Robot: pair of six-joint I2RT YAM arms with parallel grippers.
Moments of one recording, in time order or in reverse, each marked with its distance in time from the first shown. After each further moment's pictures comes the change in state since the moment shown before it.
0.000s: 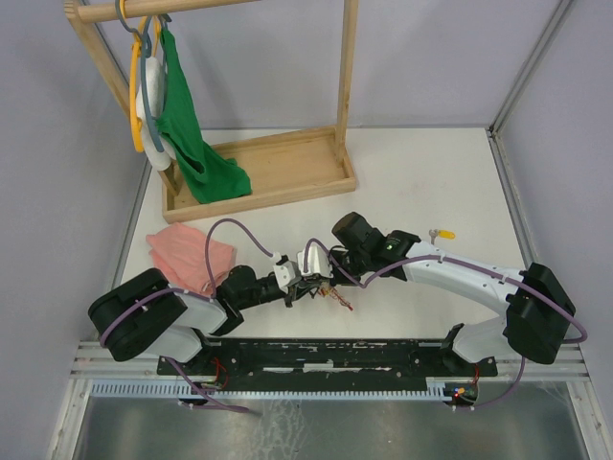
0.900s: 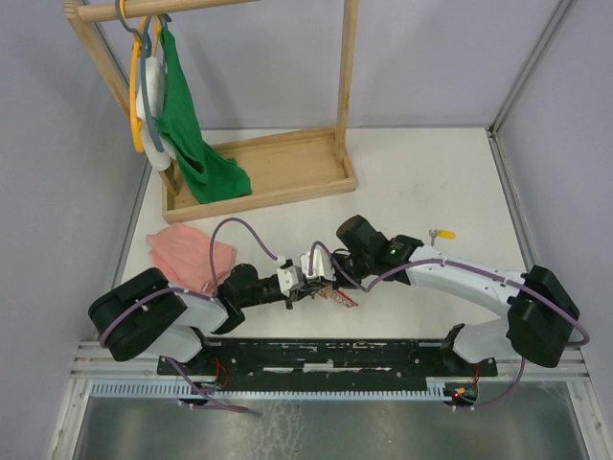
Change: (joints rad) left arm -0.003 0.000 0.018 -0.035 0.088 0.060; right arm -0.024 -0.035 -0.085 0.095 -0.068 -0.001
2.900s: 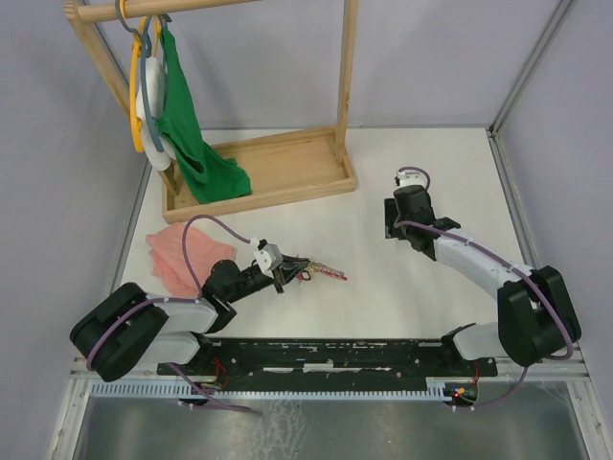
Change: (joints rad) left arm 0.151 -0.165 -0.021 -0.004 -0.088 -0.156; right arm -0.511 0.036 -0.077 0.197 0.765 0.969
